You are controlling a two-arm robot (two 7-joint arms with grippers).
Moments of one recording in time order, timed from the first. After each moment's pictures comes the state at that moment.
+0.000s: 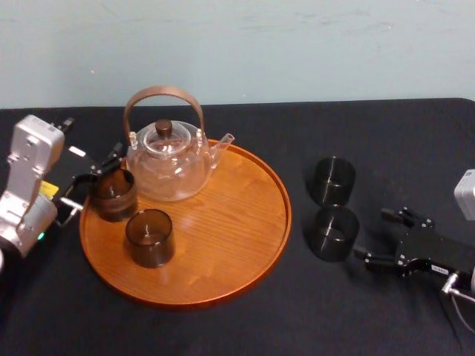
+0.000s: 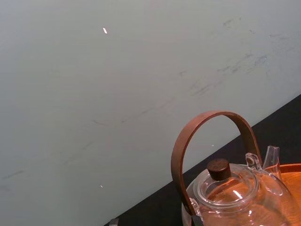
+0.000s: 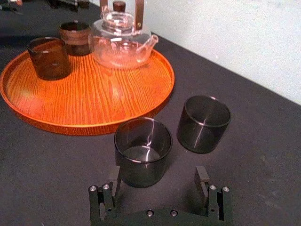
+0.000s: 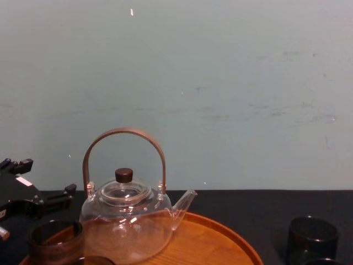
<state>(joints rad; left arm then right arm) -0.20 0.60 0.45 -1.41 -0.25 -0.12 0.03 -0.07 0.77 -0.29 -1.61 0.43 0.03 0.53</state>
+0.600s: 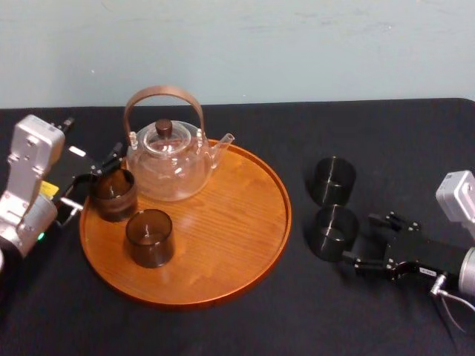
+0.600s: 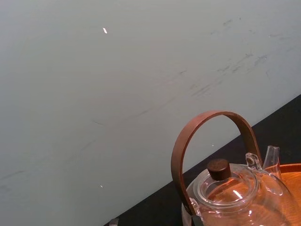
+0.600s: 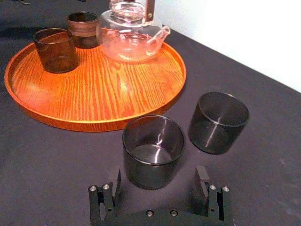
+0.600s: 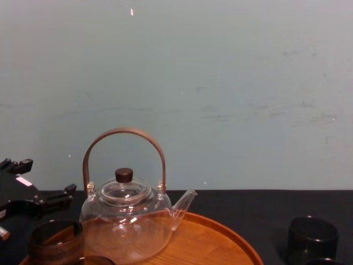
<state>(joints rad) -0.20 0.60 0.45 -1.41 -0.25 -0.12 0.03 -0.02 0.74 -0.32 -1.58 0.39 0.05 0.57</state>
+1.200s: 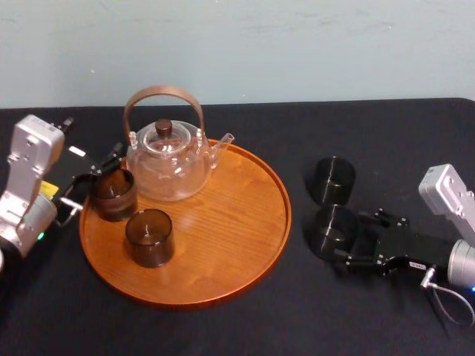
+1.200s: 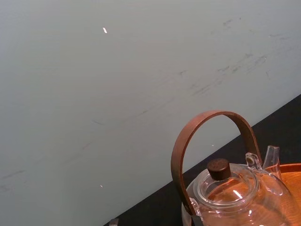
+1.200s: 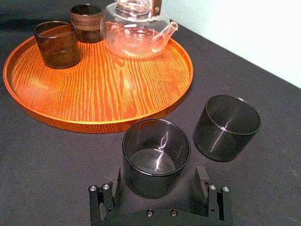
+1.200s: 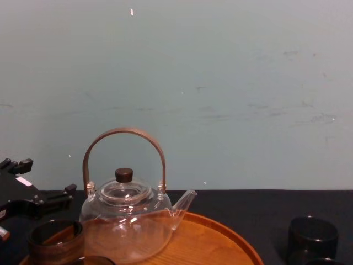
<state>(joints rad) -0.20 0.60 0.45 -1.41 -0.25 -0.12 0.03 0.05 0.72 -0.37 -1.54 0.36 0.08 0.60</state>
